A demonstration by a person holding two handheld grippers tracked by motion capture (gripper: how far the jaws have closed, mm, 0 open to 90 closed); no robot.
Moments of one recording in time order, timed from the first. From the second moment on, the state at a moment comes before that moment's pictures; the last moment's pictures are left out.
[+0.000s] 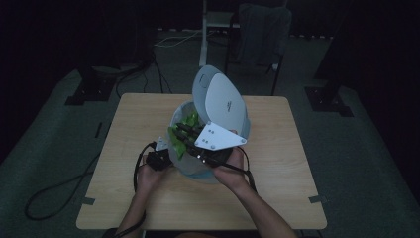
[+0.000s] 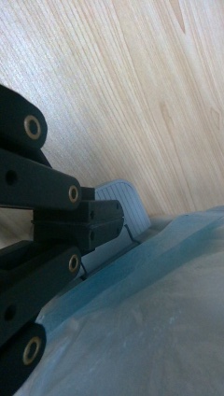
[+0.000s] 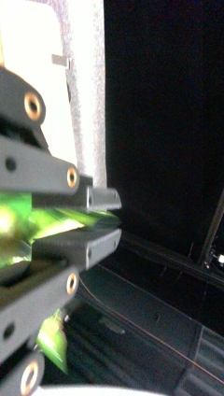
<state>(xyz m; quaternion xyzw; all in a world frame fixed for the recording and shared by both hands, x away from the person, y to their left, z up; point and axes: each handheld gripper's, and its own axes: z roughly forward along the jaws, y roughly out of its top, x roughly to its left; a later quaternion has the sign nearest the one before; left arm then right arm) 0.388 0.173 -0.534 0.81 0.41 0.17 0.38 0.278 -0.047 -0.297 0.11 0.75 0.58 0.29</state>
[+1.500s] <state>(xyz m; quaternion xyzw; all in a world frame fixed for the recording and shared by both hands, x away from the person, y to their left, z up) 0.388 0.171 -0.534 0.81 0.40 0.16 0.38 0.273 -0.042 -0.301 0.16 0.73 0.50 0.43</state>
